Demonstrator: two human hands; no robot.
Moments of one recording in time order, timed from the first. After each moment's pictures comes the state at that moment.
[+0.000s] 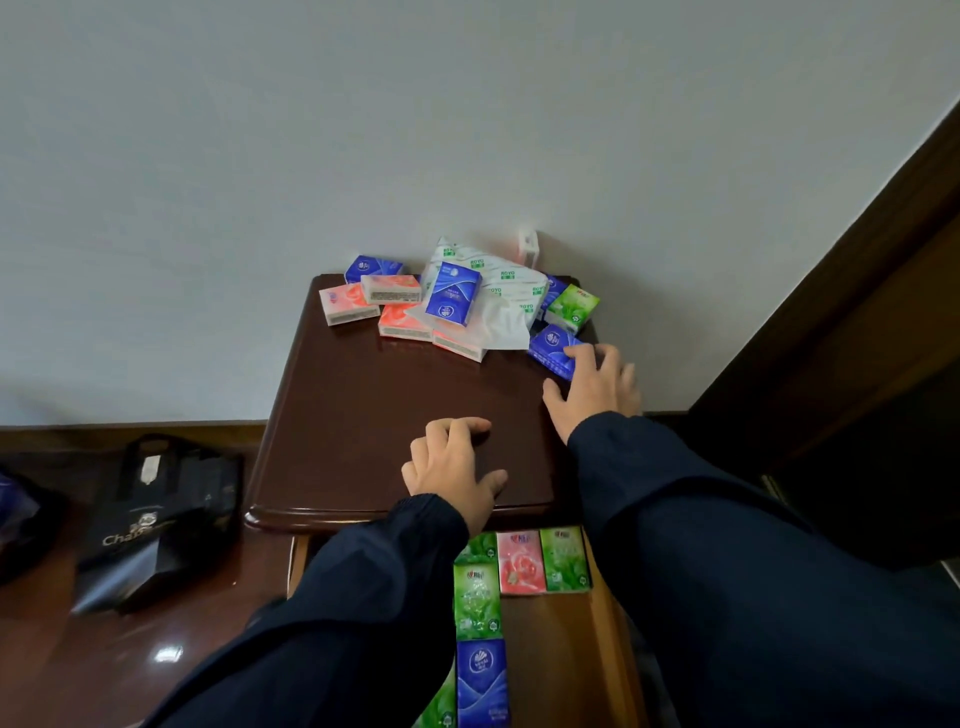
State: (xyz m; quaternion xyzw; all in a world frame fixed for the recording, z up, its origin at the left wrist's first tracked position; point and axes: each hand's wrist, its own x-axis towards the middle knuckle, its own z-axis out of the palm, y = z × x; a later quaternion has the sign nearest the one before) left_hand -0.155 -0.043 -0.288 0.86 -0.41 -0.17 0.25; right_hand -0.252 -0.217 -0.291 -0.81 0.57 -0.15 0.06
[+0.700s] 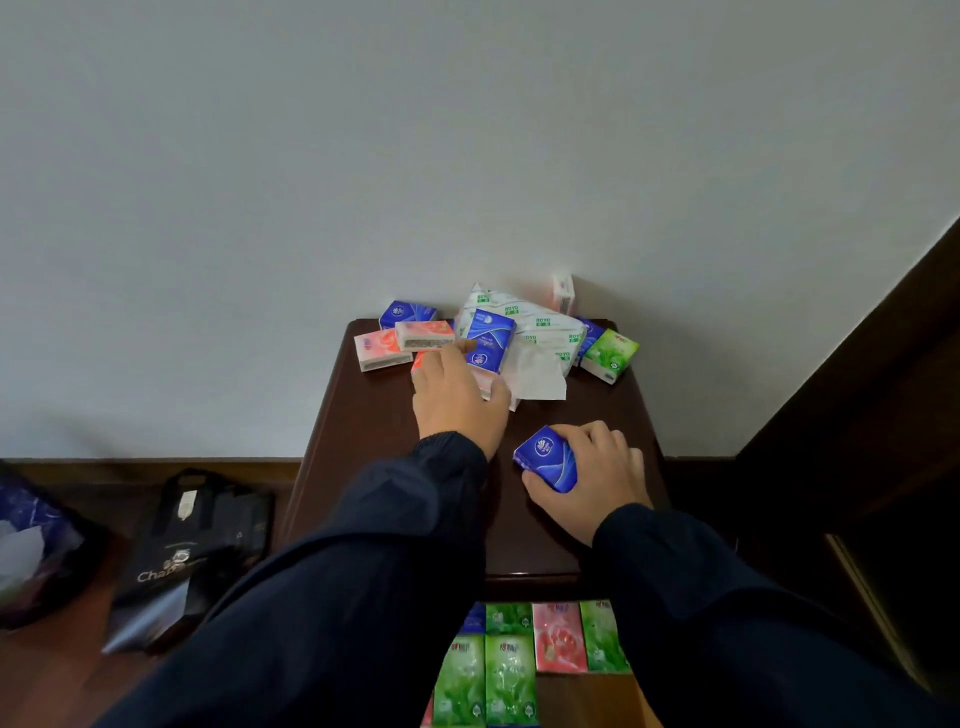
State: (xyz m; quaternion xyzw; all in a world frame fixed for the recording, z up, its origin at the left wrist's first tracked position) left_hand -0.076 -0.128 -0.236 0.85 -0.35 -0.03 0.39; right_hand -0.240 -0.190 -0.314 -0.87 0.45 -0.16 0.10
